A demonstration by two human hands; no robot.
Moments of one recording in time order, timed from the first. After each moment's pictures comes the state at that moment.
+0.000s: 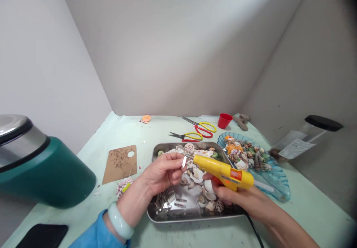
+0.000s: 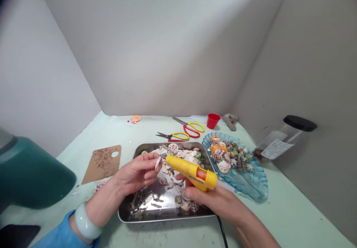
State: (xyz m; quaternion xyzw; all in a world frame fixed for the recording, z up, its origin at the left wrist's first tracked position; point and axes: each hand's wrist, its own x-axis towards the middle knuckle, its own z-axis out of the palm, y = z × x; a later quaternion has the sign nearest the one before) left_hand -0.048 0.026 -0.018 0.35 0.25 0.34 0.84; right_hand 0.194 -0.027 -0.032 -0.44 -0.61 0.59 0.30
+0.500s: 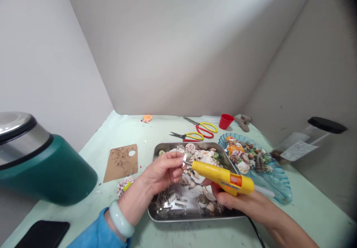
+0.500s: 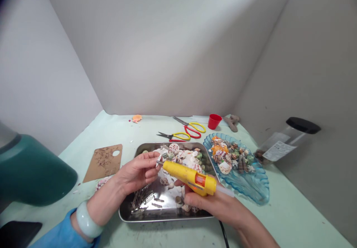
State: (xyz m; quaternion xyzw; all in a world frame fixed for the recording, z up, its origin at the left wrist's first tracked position) left_hand -0.048 0.028 -0.021 0.33 0.26 0.36 0.83; right_hand 0.193 -0.027 -0.024 -0.42 -0.66 0.57 0.25
